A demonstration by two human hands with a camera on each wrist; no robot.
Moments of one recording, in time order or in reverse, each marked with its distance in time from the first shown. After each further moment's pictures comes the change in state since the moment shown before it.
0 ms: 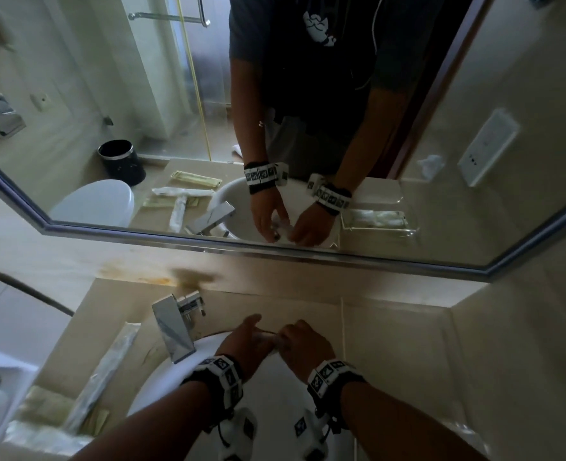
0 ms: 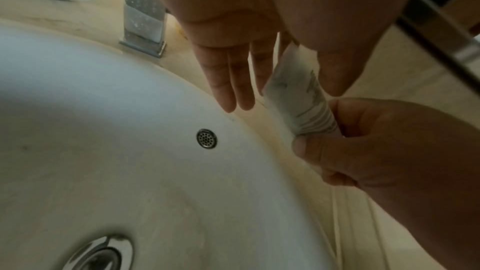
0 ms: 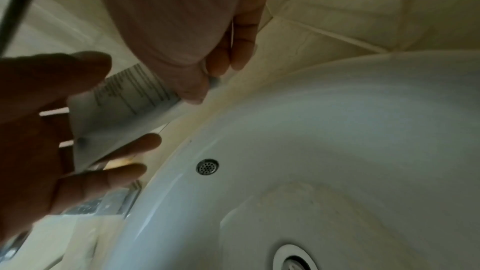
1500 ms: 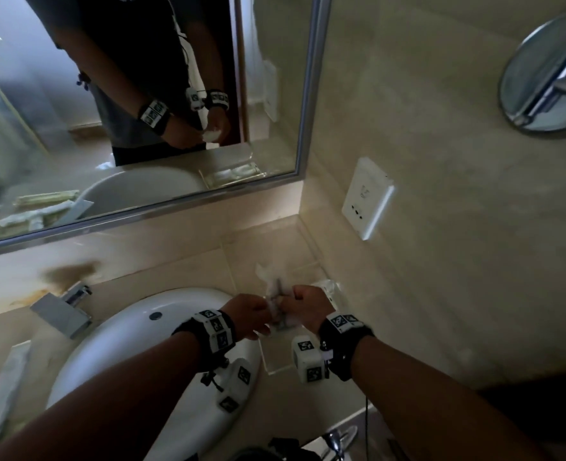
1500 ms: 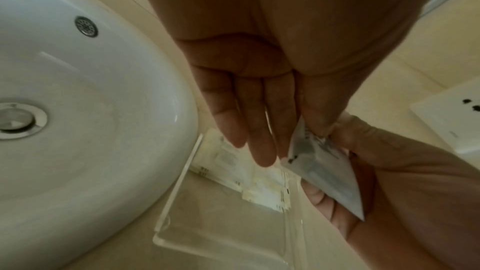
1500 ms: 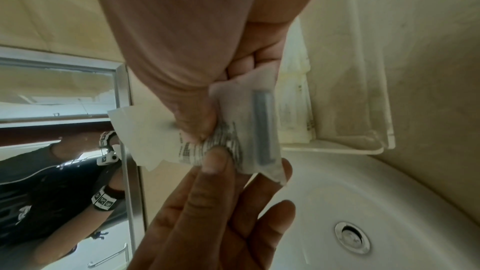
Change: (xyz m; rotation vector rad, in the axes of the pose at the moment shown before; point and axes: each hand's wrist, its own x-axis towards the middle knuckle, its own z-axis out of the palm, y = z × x) left_hand -0.152 0.143 0.125 -0.176 -0.524 0.169; right_hand -0.268 0.085 -0.034 0.889 0.445 0.447
